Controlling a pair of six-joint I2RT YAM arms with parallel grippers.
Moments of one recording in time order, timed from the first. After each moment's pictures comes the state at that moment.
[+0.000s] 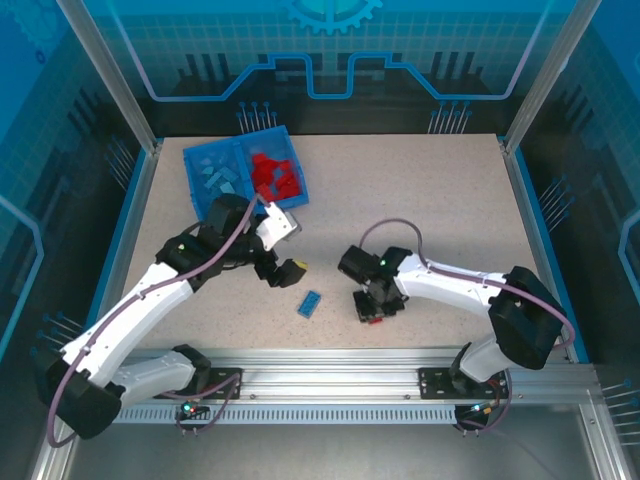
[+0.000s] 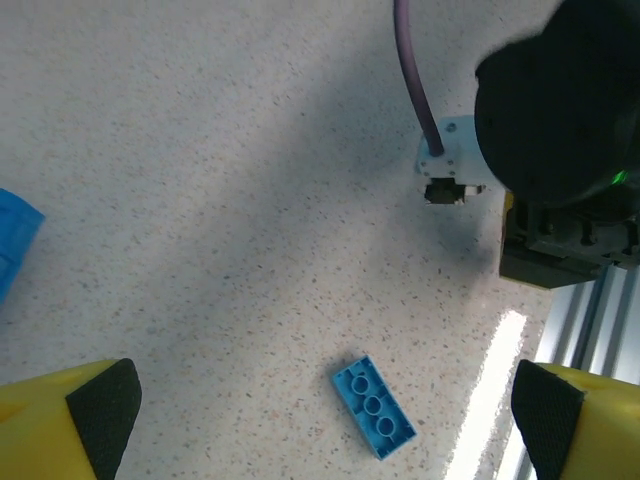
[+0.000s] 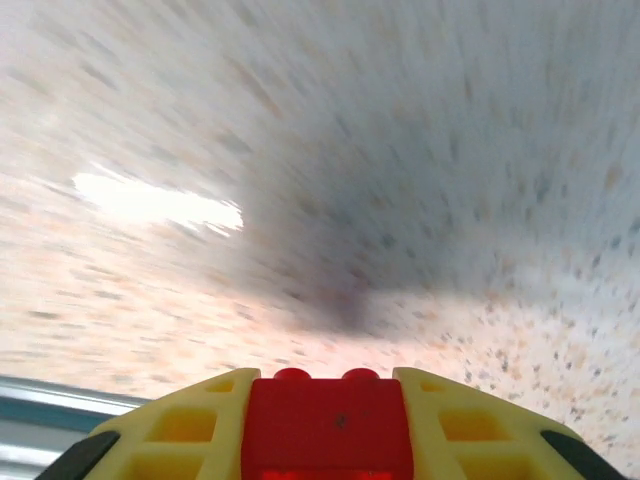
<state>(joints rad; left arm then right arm) -0.51 1.06 1.01 -0.66 0.38 0.28 0.87 1.52 1.02 -0.97 -0.01 0.65</state>
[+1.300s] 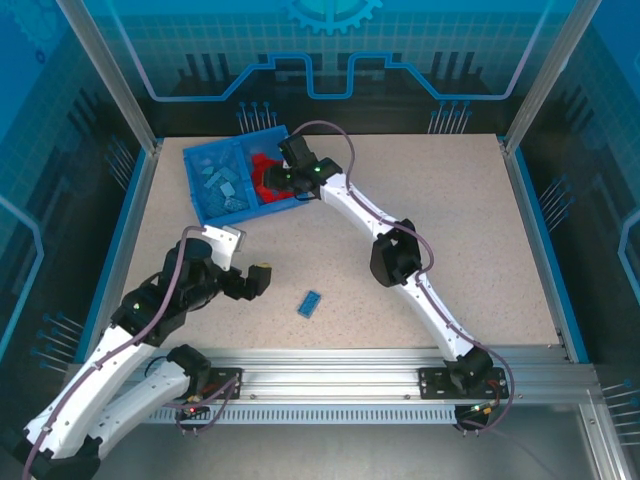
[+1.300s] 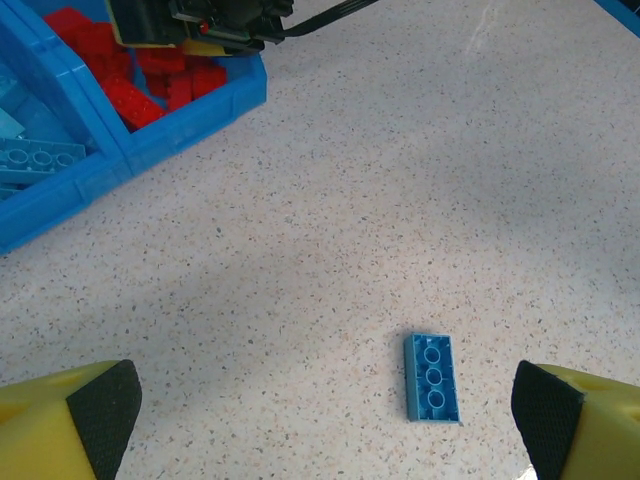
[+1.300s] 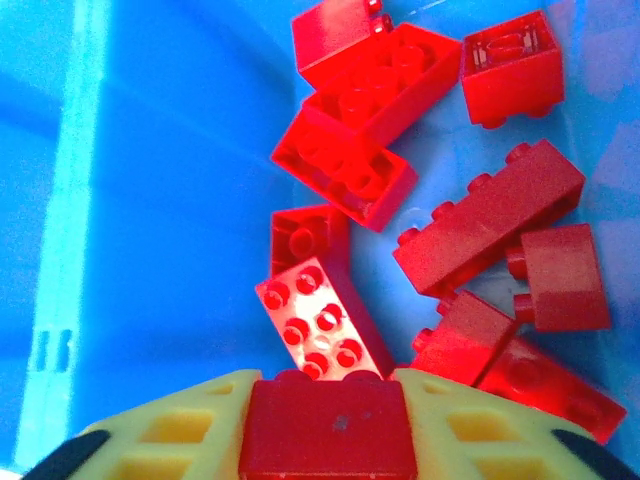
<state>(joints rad) -0.51 0.65 0.79 -0.74 0.00 -0.19 0.66 2.74 2.74 -0.73 -0.11 0.64</state>
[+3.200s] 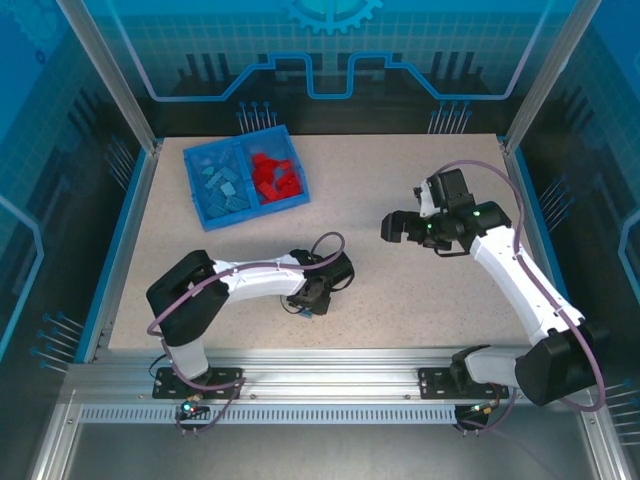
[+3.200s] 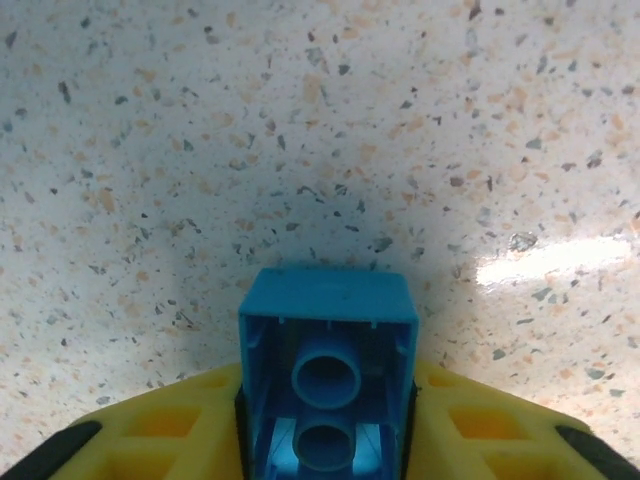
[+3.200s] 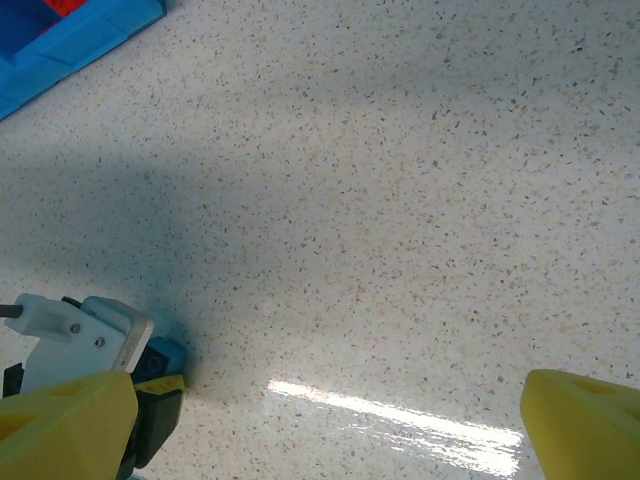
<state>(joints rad) -0.93 1.79 1.10 -0.81 -0.16 -0.72 0.29 1.27 1.18 -0.93 -0.21 0.40</state>
